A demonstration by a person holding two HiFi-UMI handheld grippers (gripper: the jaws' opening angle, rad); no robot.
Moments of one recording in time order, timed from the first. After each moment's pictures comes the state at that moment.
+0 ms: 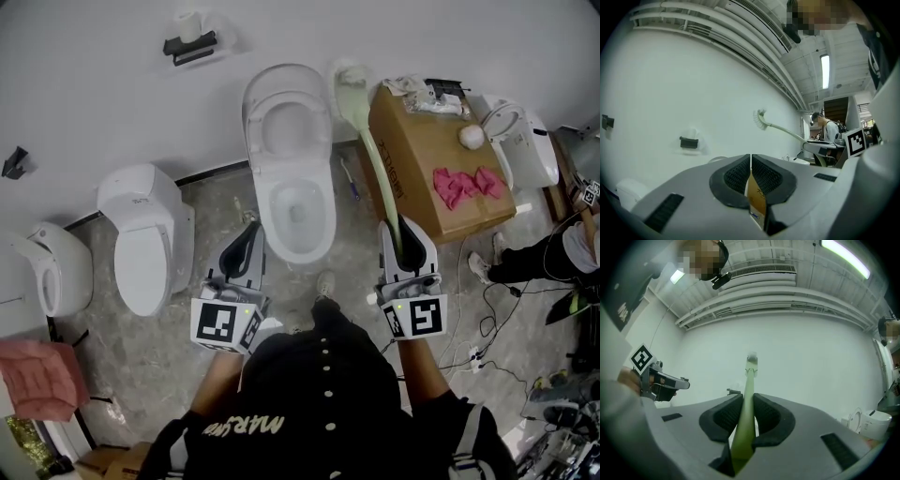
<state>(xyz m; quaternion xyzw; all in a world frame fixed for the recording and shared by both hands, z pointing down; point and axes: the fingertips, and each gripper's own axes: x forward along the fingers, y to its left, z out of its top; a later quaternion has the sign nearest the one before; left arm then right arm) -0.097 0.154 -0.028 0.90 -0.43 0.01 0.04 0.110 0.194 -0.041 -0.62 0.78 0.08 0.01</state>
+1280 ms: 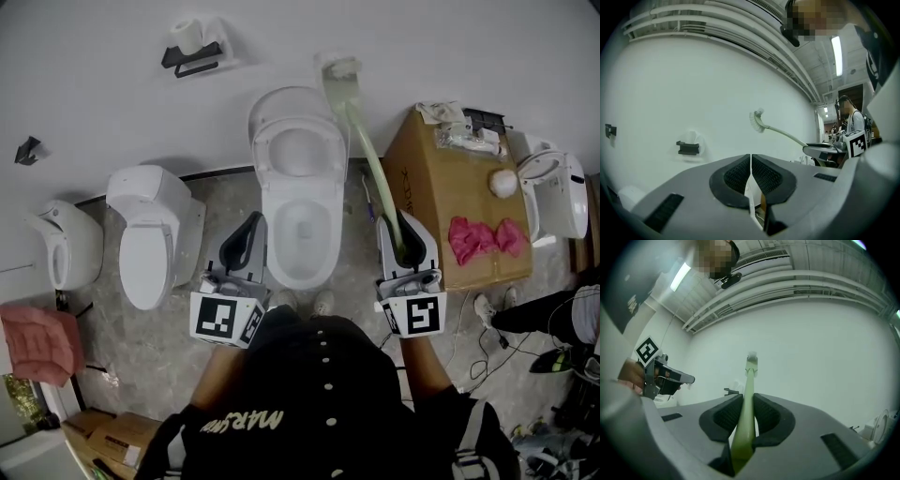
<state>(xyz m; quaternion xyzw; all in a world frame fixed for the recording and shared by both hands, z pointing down) 0.005 -0.015 -0.038 0.86 -0.51 0.03 0.03 0.203 -0.005 -0.029 -0.54 0.83 0.09 0.02</state>
